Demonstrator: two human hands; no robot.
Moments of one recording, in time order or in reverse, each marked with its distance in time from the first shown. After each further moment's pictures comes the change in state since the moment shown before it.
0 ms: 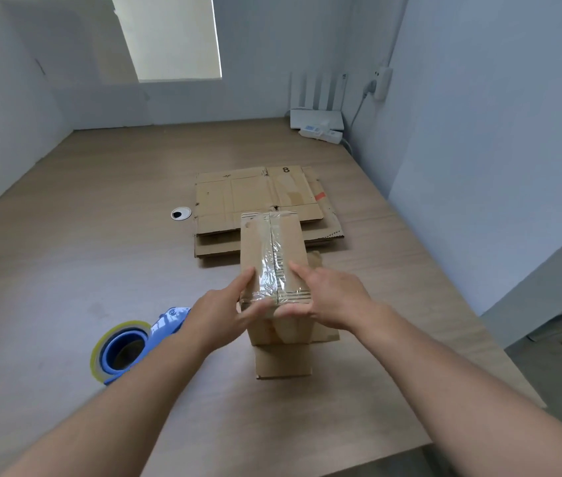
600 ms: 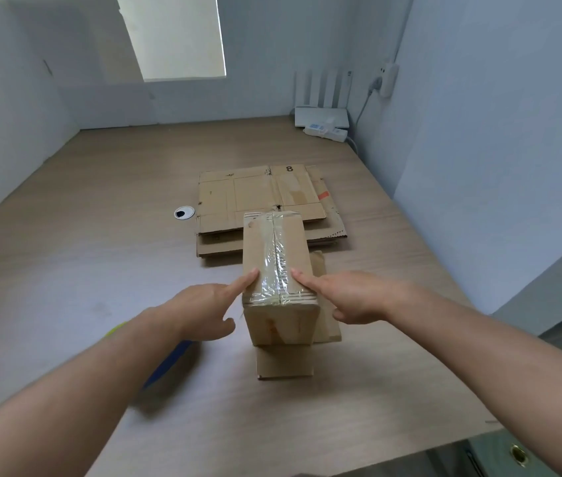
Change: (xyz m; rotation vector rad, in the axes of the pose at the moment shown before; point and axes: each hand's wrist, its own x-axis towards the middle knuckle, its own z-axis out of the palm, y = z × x) left_hand 0.013 -0.013 -0.029 0.521 -0.257 0.279; right_hand 0.004 0.030 -0.019 -0.263 -0.200 -0.342
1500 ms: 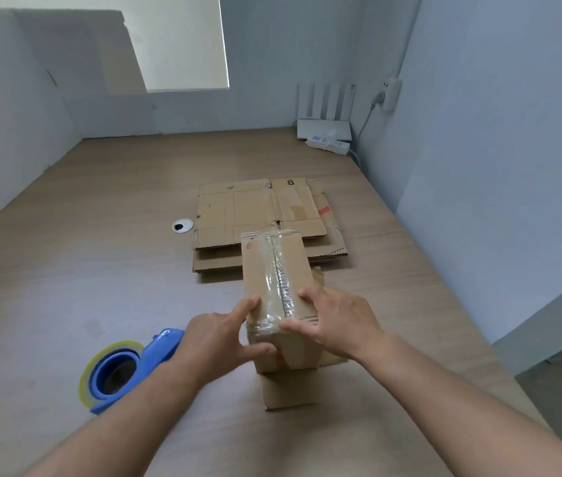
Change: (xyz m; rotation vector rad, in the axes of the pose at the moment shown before) left_hand 0.006 0.029 0.021 -0.090 0.213 -0.173; right_hand 0.014 -0.010 0.024 0.246 0.396 0.272
